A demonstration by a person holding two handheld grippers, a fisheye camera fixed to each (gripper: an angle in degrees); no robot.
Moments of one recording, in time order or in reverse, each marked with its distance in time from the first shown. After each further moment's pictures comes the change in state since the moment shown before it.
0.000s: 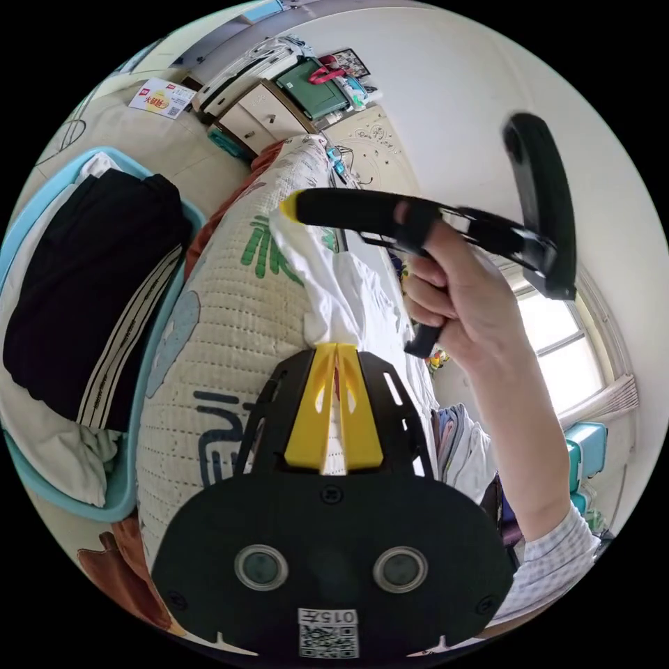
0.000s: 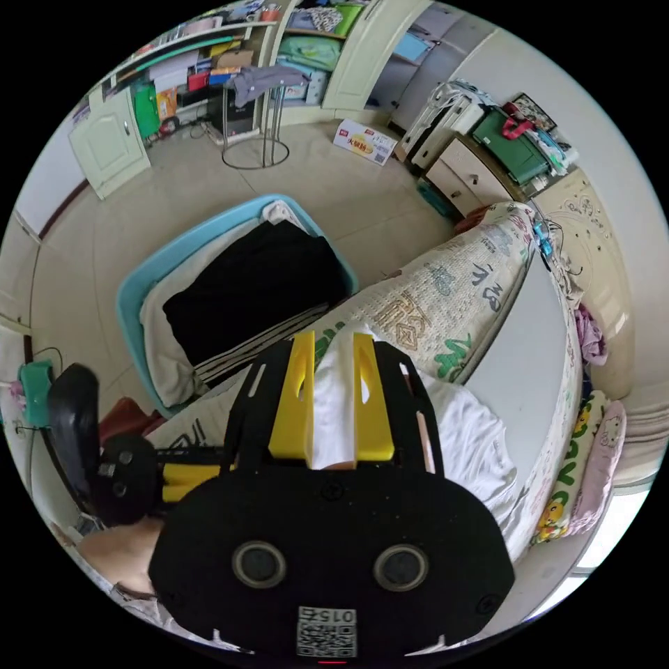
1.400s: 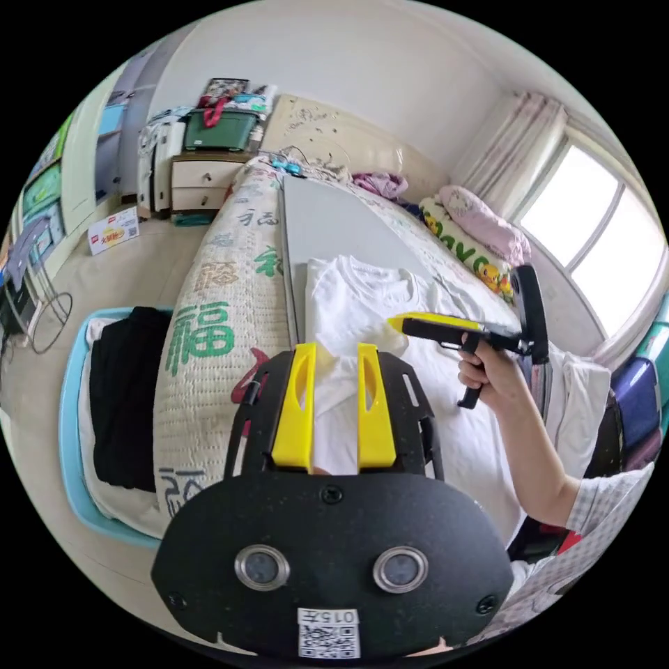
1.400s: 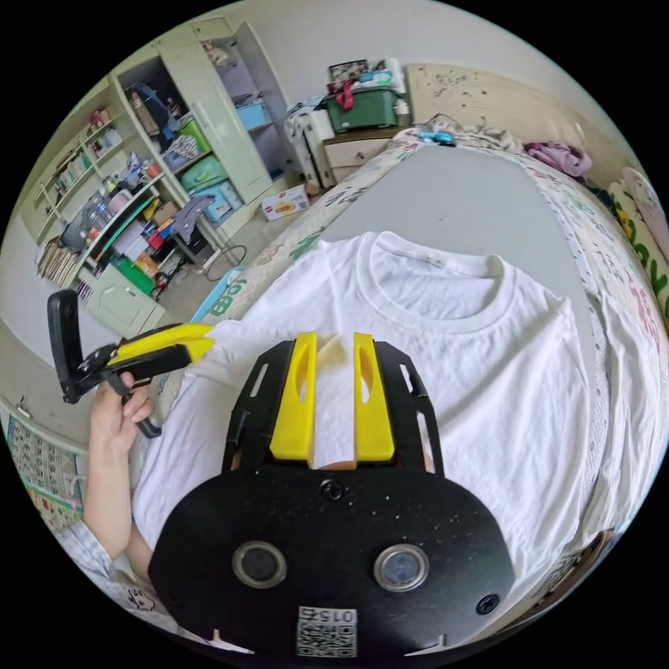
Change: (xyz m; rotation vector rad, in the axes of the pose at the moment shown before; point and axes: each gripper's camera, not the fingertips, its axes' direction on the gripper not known) left arm 0.135 0.022 0.156 -0.059 -0.416 0.450; right arm 0.248 0.305 0.029 0.286 -0.340 0.550
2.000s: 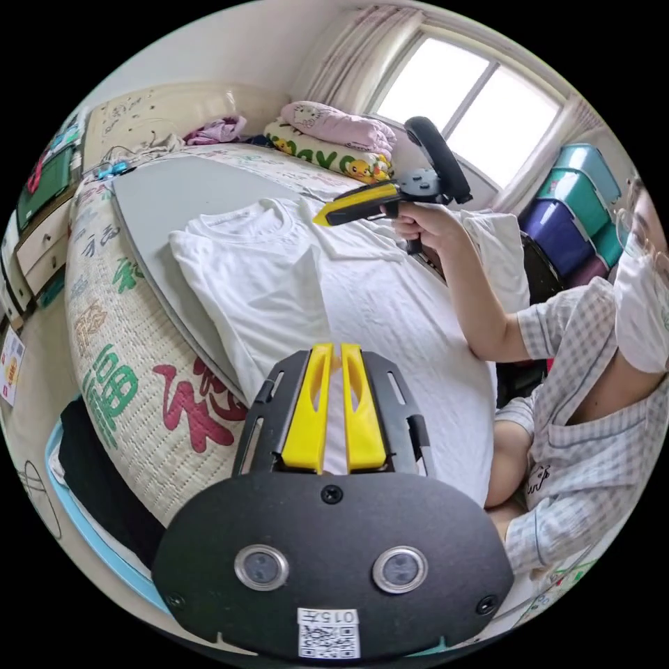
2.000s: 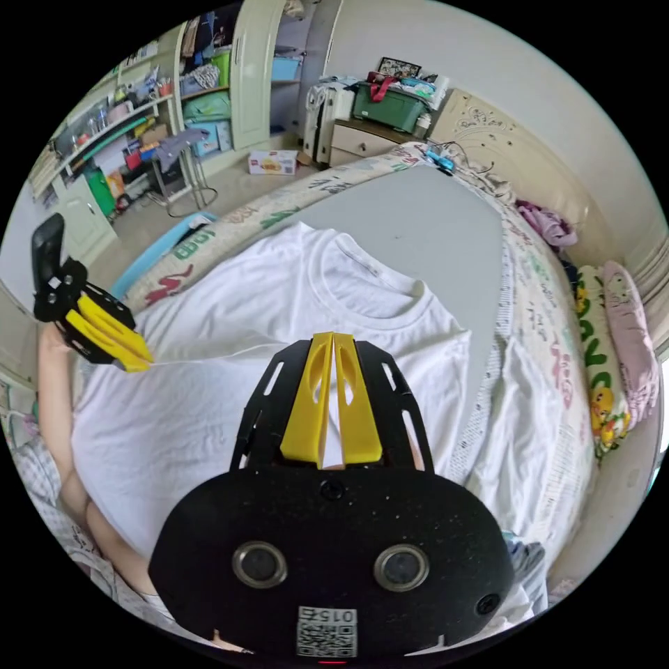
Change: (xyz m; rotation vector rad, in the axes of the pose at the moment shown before) left arm 0.022 0.024 0.033 -0.294 0.355 0.537; right arm 0.008 -0.004 -0.045 -0.110 0.315 -0.249
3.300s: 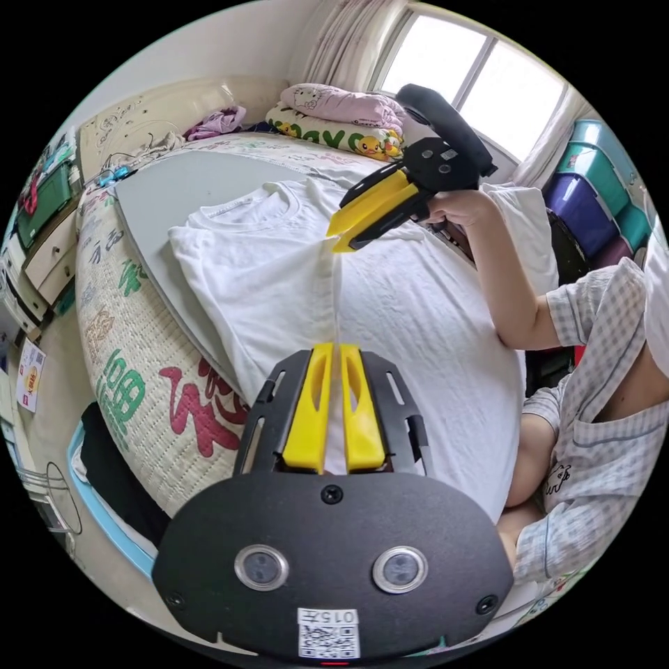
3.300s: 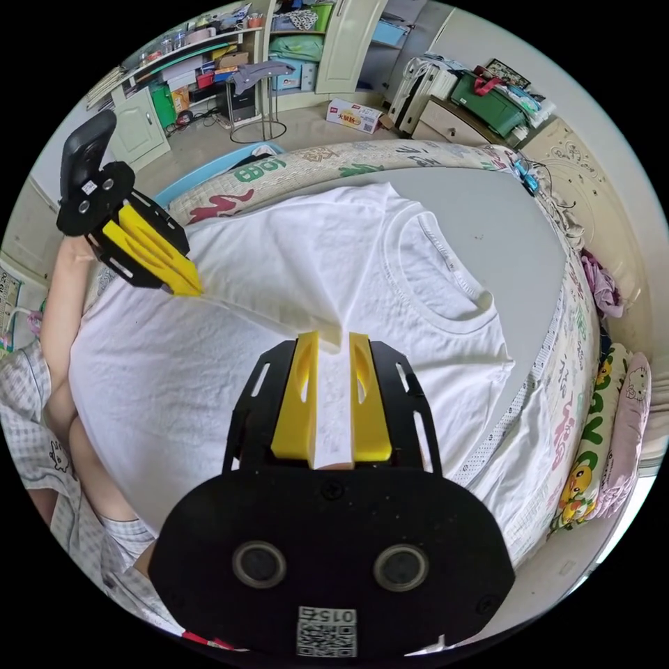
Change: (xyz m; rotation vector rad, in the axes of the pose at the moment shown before) left arm -0.018 -0.004 0.023 -0.091 -0.116 0.035; right arm -0.035 -0.047 0.016 -0.176 -0.078 -0.314
